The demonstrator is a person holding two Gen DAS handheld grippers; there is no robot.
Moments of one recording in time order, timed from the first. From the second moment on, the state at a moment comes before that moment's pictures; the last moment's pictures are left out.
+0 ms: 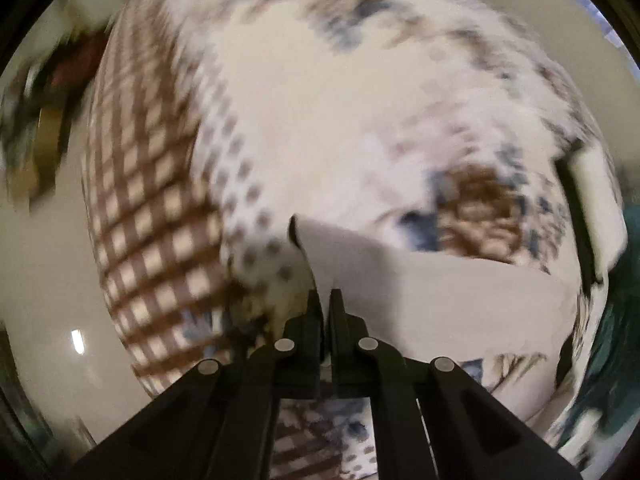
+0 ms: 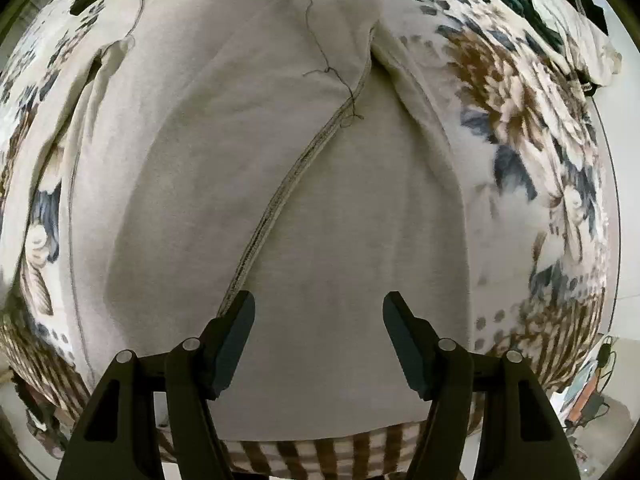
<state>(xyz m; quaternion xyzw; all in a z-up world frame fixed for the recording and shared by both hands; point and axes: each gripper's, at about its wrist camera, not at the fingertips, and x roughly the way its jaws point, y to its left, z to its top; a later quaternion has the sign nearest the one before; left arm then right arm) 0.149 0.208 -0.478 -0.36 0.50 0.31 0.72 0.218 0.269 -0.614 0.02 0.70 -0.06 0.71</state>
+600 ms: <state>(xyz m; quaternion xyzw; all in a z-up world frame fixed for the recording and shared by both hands) 0.179 -0.181 -0.434 0.04 0.56 -0.25 0.79 0.124 0.051 -0.617 0.10 0.72 -0.09 0.68</state>
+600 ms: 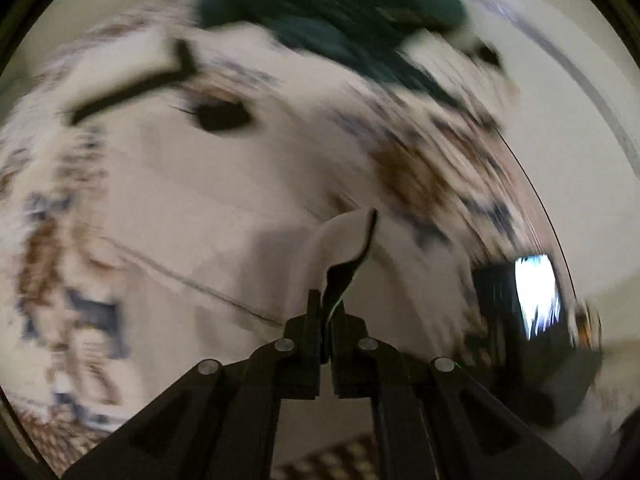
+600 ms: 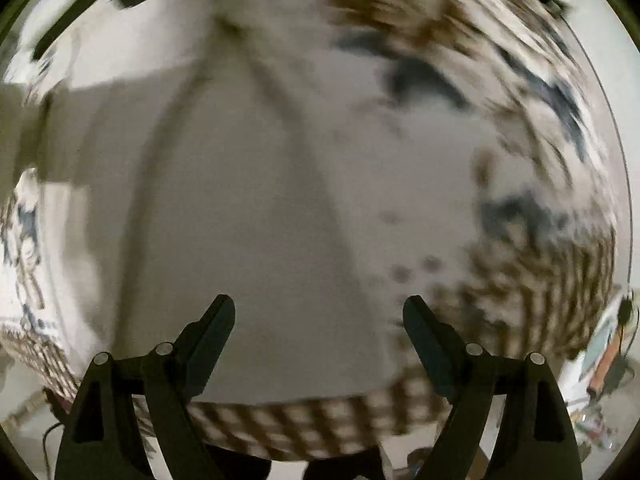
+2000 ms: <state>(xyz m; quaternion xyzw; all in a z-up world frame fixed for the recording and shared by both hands) 0.106 0.046 -0.565 -0.12 0.74 -0.04 0.66 0.065 -0.334 -0.558 0.24 0.75 -0.02 0.62</state>
